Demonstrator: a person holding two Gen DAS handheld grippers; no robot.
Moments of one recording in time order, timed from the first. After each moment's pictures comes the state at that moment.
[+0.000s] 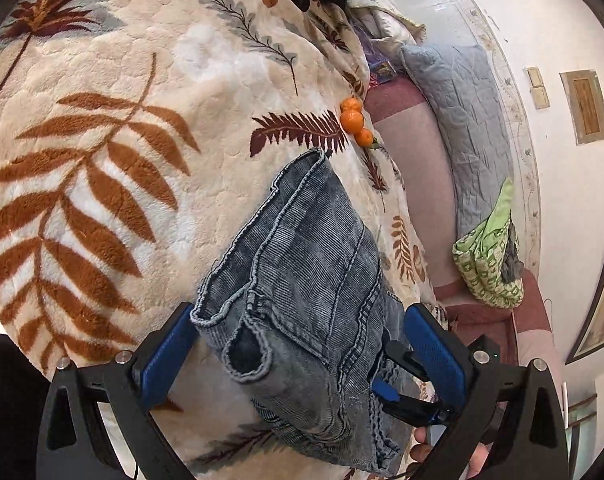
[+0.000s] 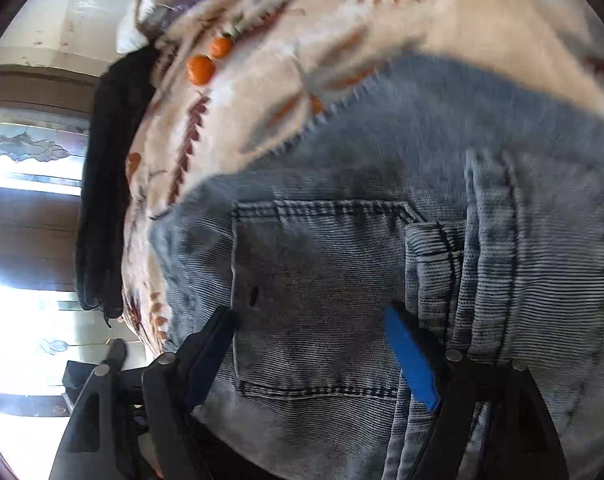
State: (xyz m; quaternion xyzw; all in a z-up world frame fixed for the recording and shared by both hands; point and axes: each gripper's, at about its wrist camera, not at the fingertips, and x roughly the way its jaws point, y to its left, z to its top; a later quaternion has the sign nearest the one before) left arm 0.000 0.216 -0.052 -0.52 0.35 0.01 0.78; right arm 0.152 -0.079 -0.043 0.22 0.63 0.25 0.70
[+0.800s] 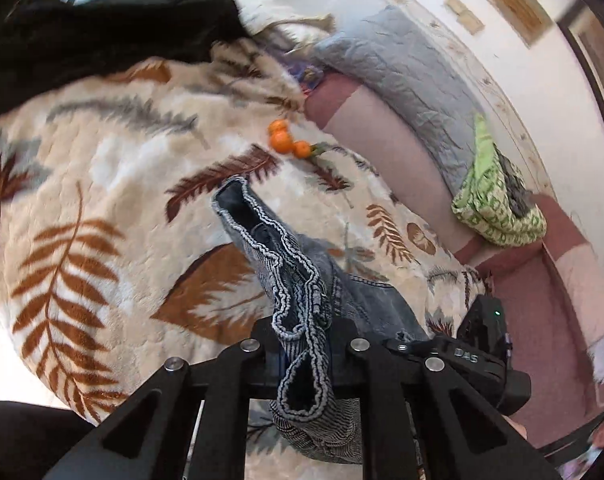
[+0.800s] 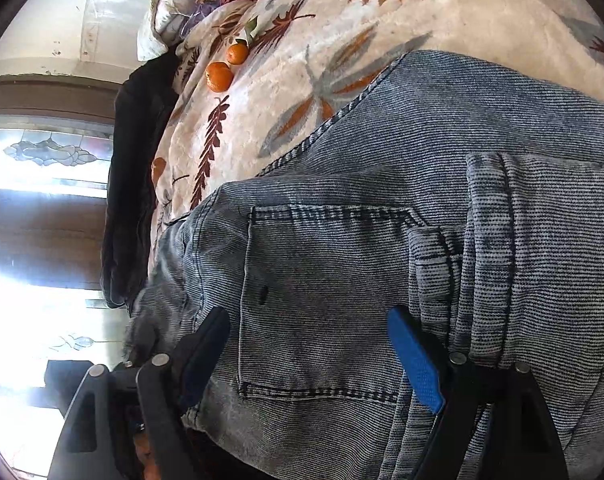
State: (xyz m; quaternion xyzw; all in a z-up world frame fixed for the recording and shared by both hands) left arm 0.006 0.150 0.037 -0.32 0.33 0.01 0.89; right arm 0.145 -0.107 -0.039 0.23 0.62 0.29 0.69
